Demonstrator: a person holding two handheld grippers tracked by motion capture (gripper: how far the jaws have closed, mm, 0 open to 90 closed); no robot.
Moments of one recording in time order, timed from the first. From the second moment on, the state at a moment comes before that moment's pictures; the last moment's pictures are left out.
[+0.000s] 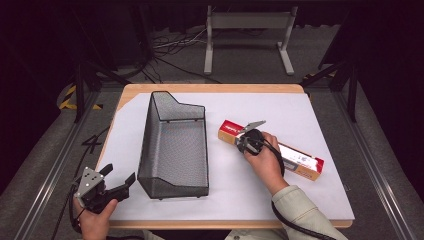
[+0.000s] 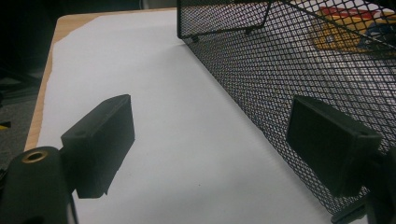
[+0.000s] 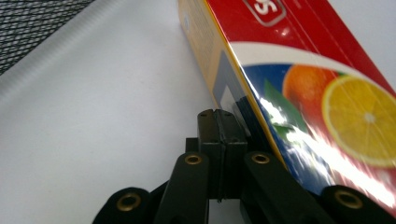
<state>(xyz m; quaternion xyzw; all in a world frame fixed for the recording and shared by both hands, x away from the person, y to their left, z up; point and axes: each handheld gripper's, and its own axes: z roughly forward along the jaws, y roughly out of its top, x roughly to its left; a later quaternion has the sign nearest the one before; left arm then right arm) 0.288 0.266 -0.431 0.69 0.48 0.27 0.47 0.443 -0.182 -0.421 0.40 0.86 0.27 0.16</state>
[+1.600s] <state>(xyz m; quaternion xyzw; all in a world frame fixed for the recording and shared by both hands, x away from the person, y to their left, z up) 0.301 0.263 -0.433 0.69 0.48 0.26 0.47 0.383 -0.365 -0.372 0.44 0.78 0.38 0.21</state>
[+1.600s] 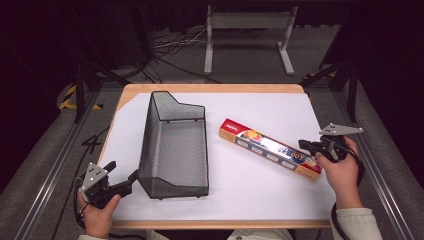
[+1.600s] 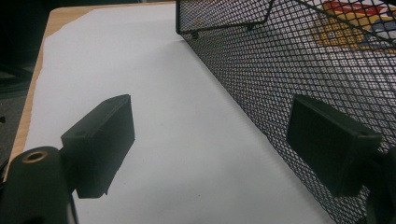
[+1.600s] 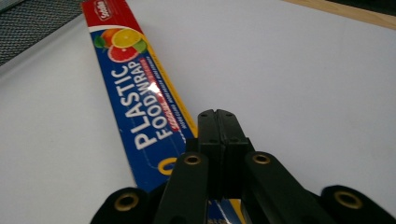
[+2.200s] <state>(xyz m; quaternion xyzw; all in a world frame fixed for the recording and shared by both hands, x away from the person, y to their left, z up) 0.302 0.263 -0.433 0.69 0.48 0.26 0.47 0.385 -0.419 -0.406 0.50 0.76 0.37 0.20</state>
